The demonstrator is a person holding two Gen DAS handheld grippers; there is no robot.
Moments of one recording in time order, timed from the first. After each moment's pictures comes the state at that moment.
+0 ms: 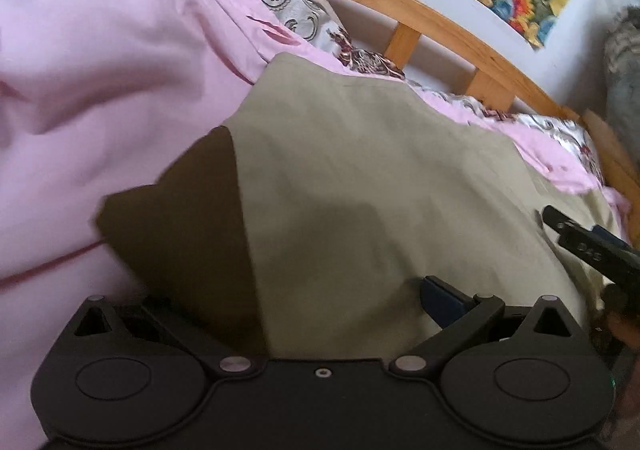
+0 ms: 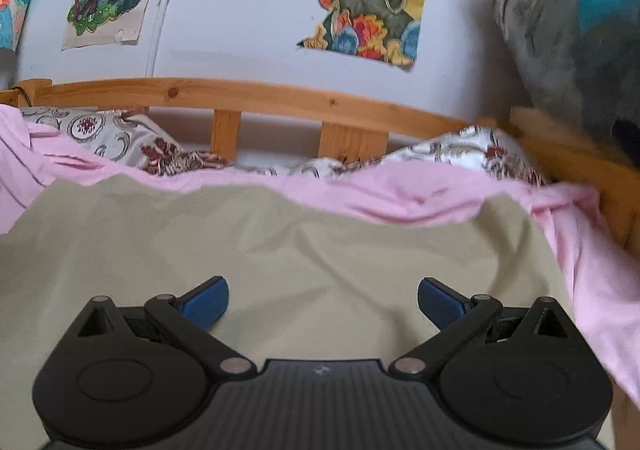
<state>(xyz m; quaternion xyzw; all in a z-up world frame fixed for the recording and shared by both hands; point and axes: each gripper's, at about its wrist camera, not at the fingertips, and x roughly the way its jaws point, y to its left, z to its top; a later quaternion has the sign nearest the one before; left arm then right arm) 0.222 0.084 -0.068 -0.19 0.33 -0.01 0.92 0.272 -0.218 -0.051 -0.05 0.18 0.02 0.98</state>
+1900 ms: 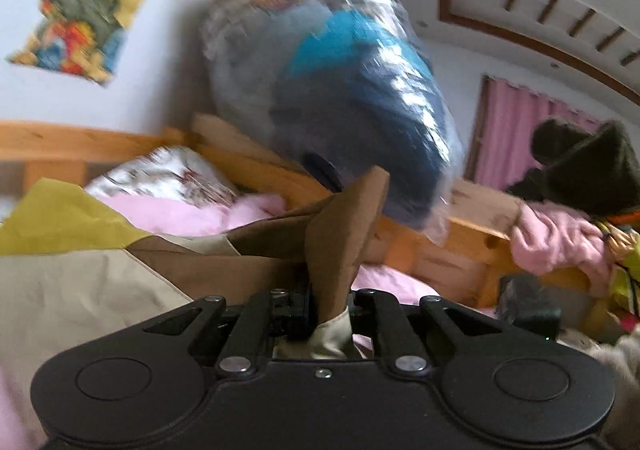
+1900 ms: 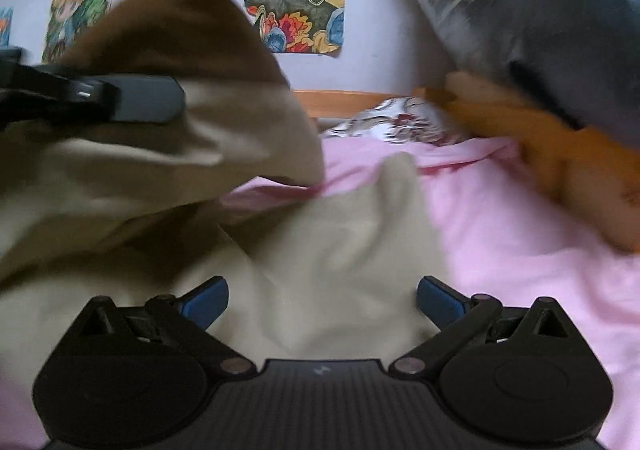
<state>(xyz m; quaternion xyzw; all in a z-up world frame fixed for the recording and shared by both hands) 0.308 -0.153 0.027 -0.06 0.15 -0.54 0.83 0.205 -0.348 -0.043 0.01 0.20 0.01 0.98</state>
